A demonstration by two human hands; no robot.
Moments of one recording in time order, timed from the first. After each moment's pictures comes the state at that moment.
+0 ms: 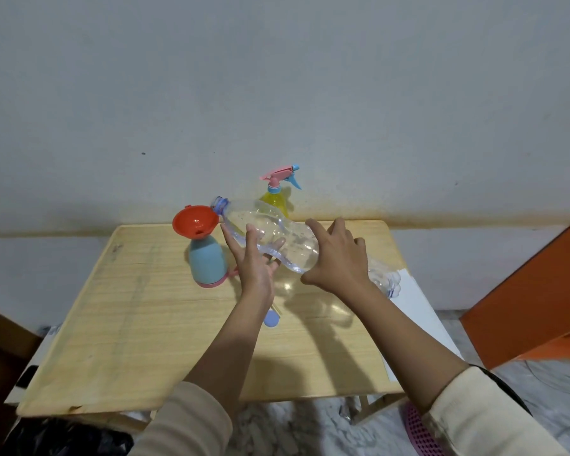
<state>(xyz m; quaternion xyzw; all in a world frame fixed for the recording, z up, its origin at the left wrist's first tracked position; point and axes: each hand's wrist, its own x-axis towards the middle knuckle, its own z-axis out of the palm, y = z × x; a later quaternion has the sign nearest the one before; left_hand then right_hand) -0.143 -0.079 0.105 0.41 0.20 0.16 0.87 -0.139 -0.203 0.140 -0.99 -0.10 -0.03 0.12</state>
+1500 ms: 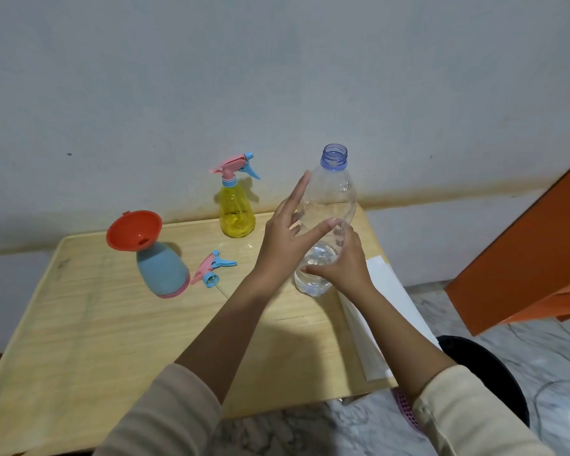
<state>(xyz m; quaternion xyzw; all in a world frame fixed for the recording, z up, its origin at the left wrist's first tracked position) -0.110 -0.162 0.136 0.74 -0.07 0.06 0.67 -0.093 -0.290 0.057 -0.86 0.01 -0.04 0.50</state>
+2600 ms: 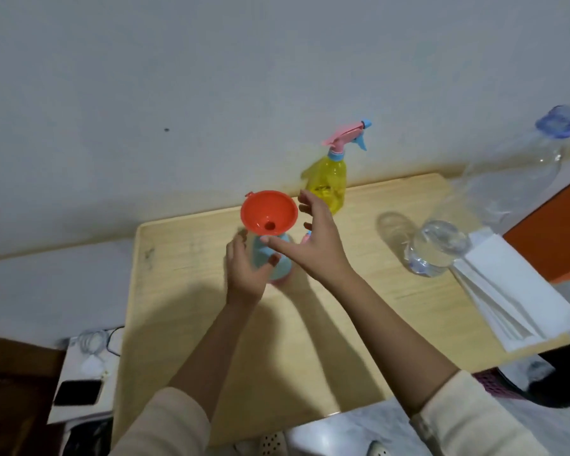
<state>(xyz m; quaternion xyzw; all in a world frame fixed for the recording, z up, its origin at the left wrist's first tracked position) -0.114 0.128 -0.003 0.83 0.09 0.08 0.54 -0.108 -0.003 0.082 -0.84 -0.05 -0.06 0.54</state>
